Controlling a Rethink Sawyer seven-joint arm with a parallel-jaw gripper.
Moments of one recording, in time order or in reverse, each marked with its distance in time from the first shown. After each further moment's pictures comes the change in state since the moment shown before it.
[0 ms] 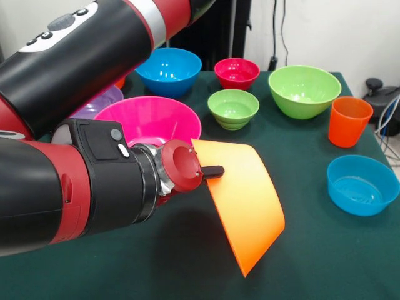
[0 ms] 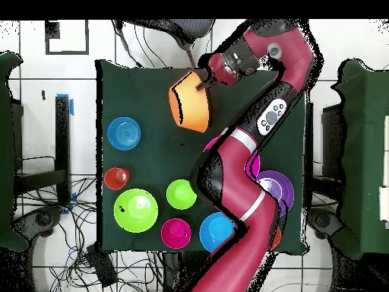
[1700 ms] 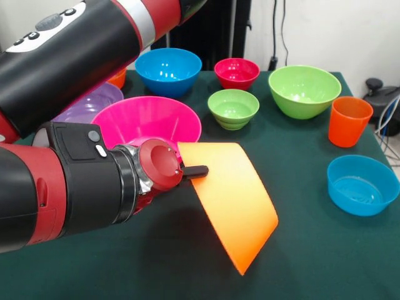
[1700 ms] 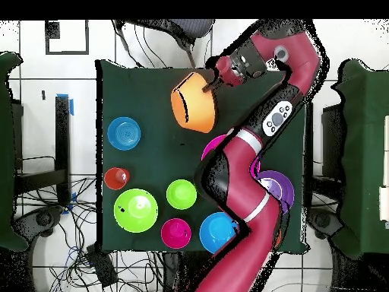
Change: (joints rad) arm -0.022 0.020 0.056 0.000 -0.078 0.005 -0.095
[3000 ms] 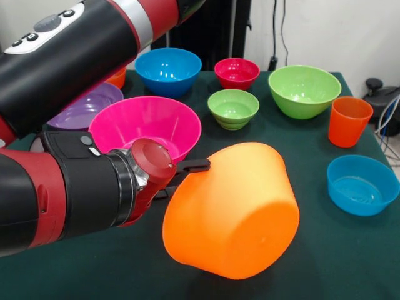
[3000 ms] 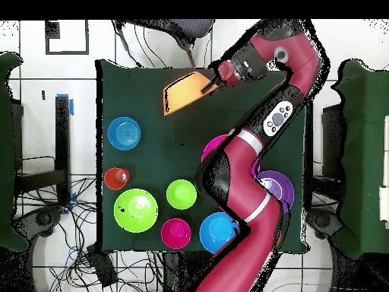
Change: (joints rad) arm -0.006 0.003 0.000 0.000 -0.042 0.000 -0.258
